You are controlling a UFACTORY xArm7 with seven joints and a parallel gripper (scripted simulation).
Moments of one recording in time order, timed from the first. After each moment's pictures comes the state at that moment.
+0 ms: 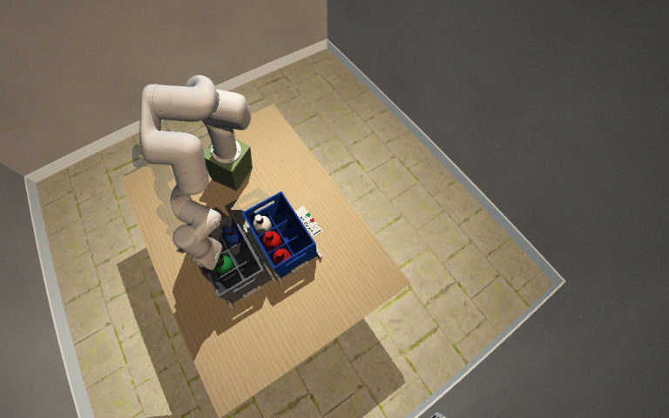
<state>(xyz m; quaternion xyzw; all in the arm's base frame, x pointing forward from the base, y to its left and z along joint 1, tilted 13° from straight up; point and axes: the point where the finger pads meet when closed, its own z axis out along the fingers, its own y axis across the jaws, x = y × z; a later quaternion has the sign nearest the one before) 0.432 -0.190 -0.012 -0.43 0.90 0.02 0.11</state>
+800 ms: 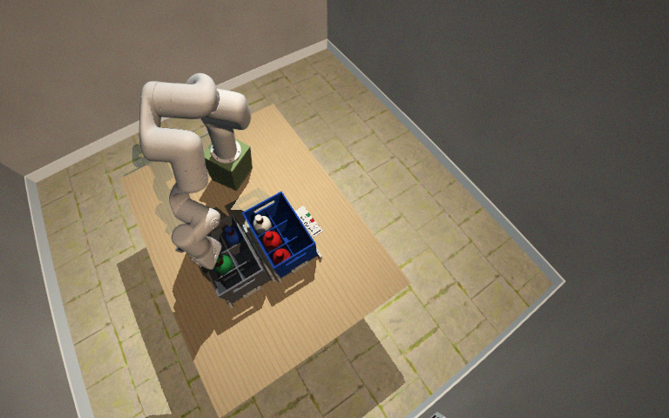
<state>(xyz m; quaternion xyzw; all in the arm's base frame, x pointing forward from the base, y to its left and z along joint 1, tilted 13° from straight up) 0.431 -0.191 -0.005 -0.43 0.90 0.02 0.11</state>
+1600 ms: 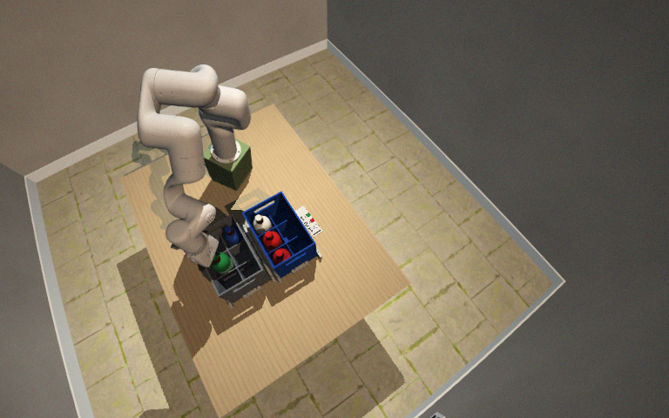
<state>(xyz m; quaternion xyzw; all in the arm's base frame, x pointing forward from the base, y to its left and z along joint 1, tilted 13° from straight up) 0.425 -0.195 0.028 -0.43 0.90 0.02 0.11</state>
